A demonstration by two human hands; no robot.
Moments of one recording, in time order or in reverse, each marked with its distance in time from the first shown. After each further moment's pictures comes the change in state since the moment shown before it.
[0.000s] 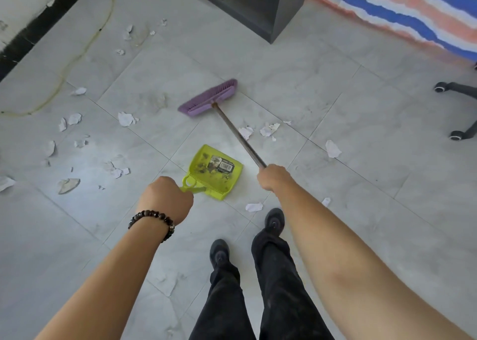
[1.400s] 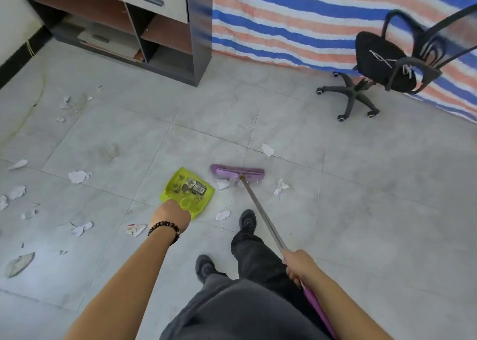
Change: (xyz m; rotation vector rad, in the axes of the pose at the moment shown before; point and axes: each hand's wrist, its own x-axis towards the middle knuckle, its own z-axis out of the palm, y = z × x) left_hand -0.108 -0.059 0.044 0.085 -0.096 0.336; right_hand -0.300 0.209 0.176 0.841 0.010 0.386
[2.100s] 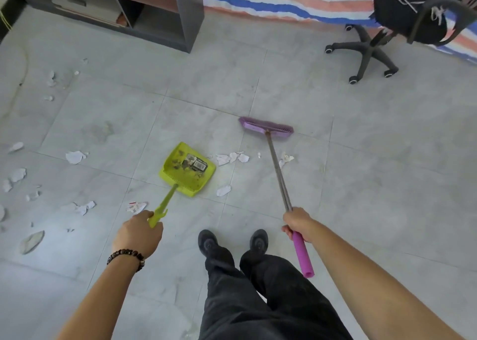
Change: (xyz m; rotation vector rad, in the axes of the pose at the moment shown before) left_hand -0.027 -0.038 0.032 0.074 0.063 -0.035; right_hand 0.103 -0.014 -0.032 0.106 -0.061 0.066
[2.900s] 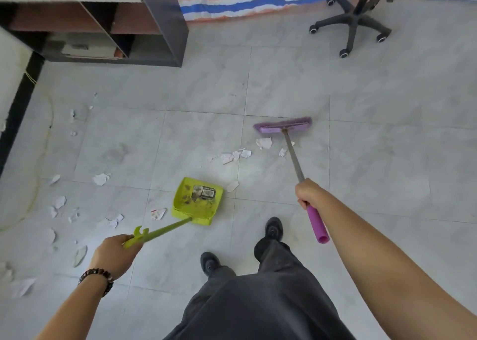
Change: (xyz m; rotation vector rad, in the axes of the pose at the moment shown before) left_hand -0.085 -0.027 -0.029 0.007 -0.031 0.020; right_hand -0.011 0.042 -0.077 -0.096 0.057 -0.119
